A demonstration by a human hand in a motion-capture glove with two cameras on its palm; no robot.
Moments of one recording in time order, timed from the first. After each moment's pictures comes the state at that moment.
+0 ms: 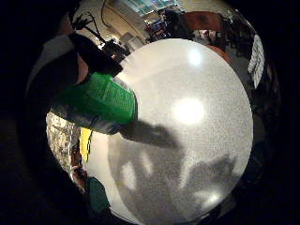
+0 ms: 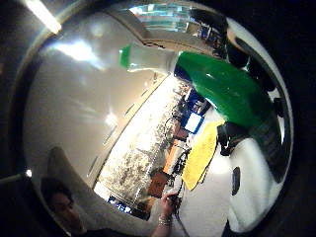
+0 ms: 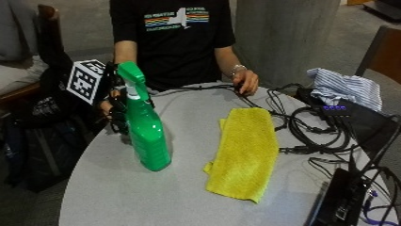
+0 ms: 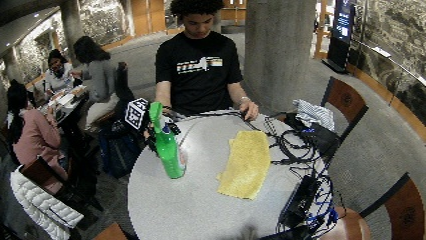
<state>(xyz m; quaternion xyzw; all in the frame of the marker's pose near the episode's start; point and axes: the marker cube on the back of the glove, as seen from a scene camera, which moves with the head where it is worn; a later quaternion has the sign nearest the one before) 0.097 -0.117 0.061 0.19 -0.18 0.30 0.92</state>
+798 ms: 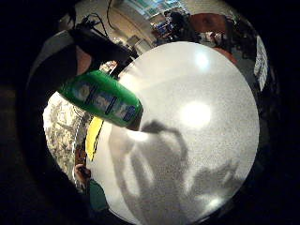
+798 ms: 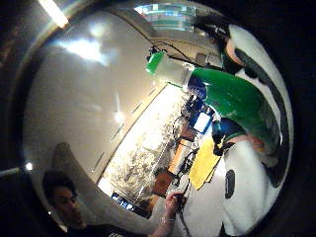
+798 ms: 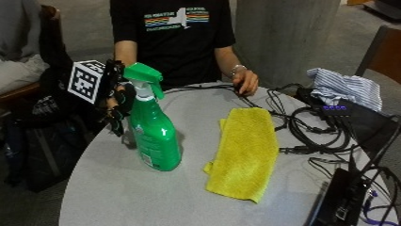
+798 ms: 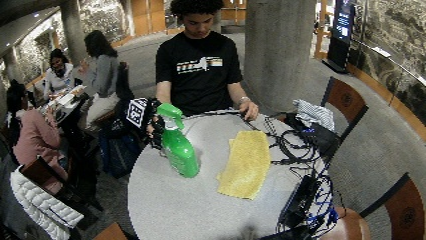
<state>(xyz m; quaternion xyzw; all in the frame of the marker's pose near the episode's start) 0.091 -0.123 0.060 0.19 -0.21 0.28 0.92</state>
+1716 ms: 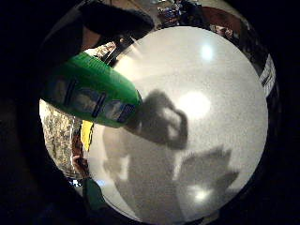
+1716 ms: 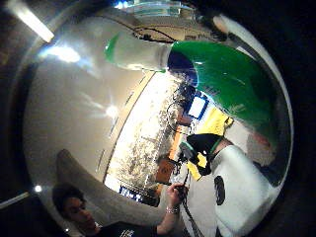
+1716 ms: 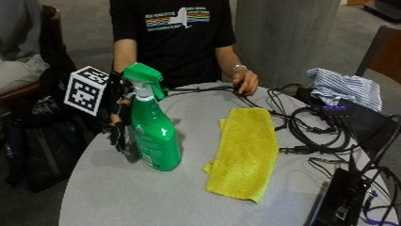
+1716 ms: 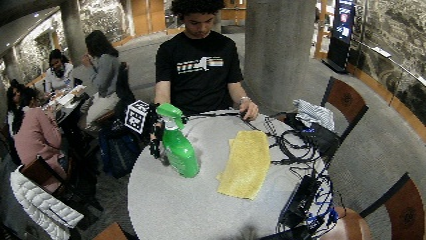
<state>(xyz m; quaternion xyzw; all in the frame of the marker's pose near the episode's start) 0.104 -0.148 0.080 0.10 -0.22 0.28 0.93</state>
